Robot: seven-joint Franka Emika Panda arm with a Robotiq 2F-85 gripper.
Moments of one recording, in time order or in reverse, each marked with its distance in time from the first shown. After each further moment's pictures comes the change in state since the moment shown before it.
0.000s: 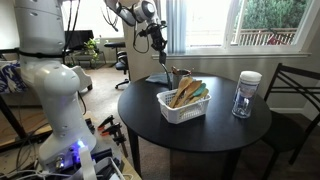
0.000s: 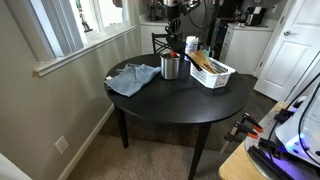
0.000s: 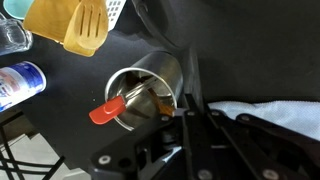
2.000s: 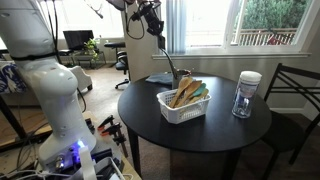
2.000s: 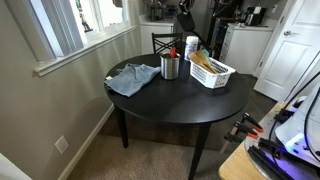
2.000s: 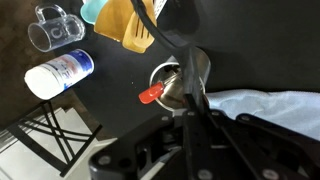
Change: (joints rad) arm -0.078 -0.275 0.070 -0.127 -0.083 -0.048 -0.011
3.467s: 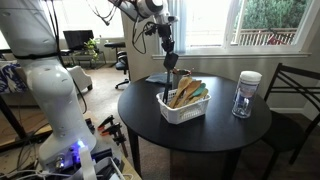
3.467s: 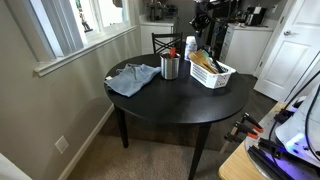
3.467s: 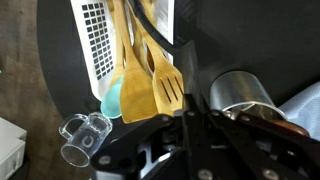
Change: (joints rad) arm -0.130 0.052 -0.085 -0.124 0.118 0.063 0.358
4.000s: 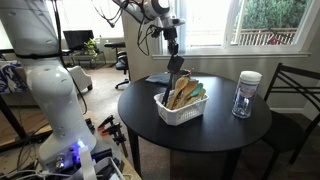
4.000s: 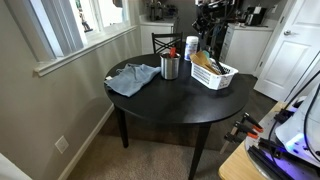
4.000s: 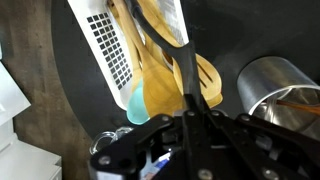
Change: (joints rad) arm -0.010 0.054 -0.051 0.041 -0.004 -0.027 0.147
